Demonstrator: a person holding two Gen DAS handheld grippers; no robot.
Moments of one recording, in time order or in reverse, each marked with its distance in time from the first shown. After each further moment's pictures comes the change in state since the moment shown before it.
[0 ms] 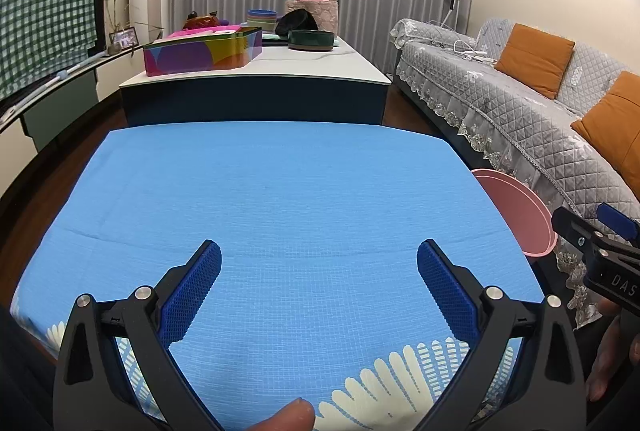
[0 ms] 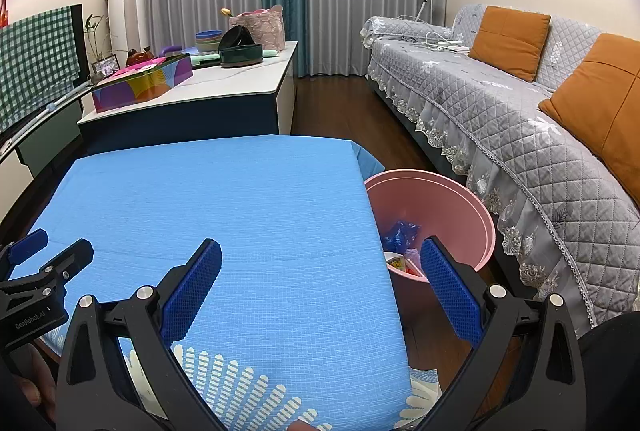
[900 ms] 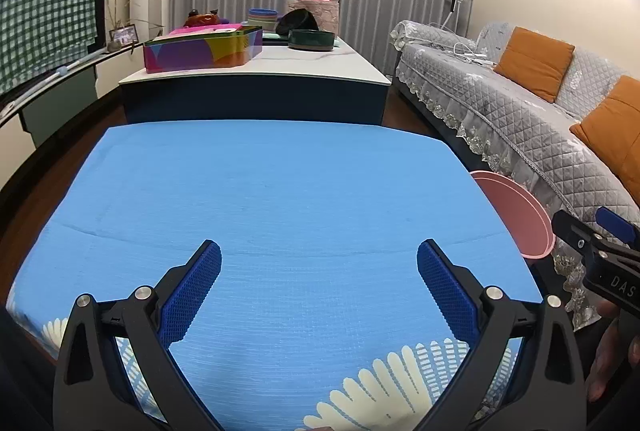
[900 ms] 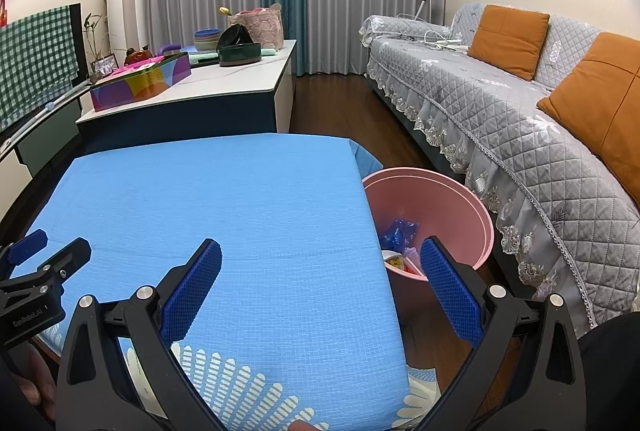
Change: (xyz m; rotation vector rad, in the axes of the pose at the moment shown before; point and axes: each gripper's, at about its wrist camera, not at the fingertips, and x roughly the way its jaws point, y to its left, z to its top) left arm 0.000 -0.002 -0.002 -0.013 -0.003 -0.008; right arm 0.002 -0.005 -0.002 0.003 0.002 -0.002
